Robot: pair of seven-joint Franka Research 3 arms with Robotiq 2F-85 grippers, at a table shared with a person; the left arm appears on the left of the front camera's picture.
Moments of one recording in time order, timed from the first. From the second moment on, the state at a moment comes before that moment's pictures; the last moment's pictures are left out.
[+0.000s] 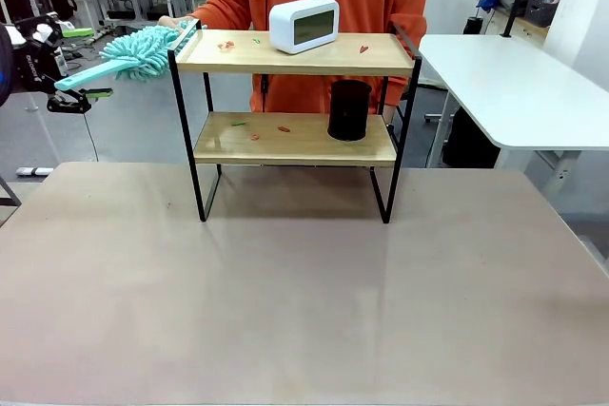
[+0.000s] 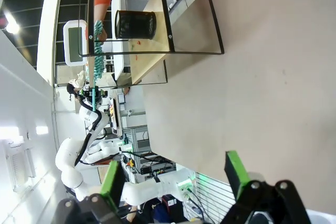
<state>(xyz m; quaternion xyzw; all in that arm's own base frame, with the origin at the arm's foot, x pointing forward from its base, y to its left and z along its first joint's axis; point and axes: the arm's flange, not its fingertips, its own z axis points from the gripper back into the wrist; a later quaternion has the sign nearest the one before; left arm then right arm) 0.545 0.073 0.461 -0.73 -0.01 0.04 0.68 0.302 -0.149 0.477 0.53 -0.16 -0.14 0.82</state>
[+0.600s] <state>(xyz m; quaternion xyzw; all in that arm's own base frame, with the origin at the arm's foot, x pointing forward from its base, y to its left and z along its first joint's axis) 0.544 0.063 0.463 -0.72 0.00 0.02 0.69 0.302 -0.149 0.477 0.53 -0.16 -0.14 0.82</state>
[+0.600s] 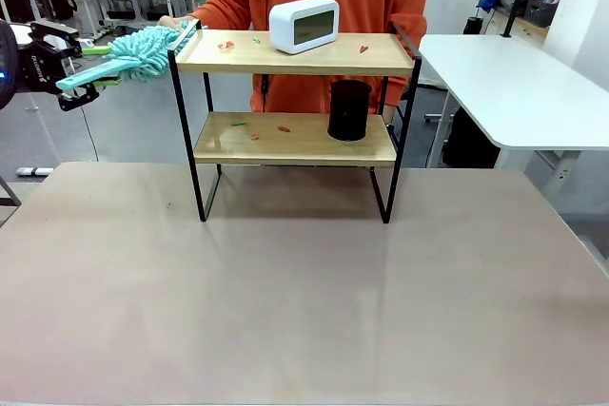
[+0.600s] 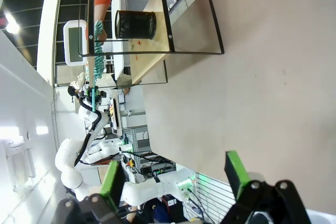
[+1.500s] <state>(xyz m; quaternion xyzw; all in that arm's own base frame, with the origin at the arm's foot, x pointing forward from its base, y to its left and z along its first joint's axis) 0.534 0.063 0.465 -0.70 -0.01 0.00 0.71 0.301 -0.149 0.477 0.53 -0.16 -0.14 0.82</state>
